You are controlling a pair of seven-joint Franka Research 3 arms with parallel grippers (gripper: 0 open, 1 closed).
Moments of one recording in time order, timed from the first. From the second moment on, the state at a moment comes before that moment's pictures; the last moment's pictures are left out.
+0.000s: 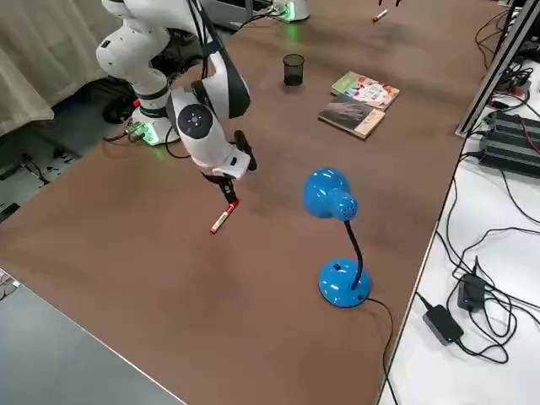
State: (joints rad) left arm 0.17 0.16 0.13 -2.45 0.12 2.55 1.30; right arm 0.03 0.16 -0.53 -2.36 0.32 2.22 -1.66
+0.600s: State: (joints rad) left arm 0.19 0.22 0.17 -2.52 0.12 2.70 1.45; right arm 0.17 0.16 -0.51 -2.37 0.32 2.42 -1.87
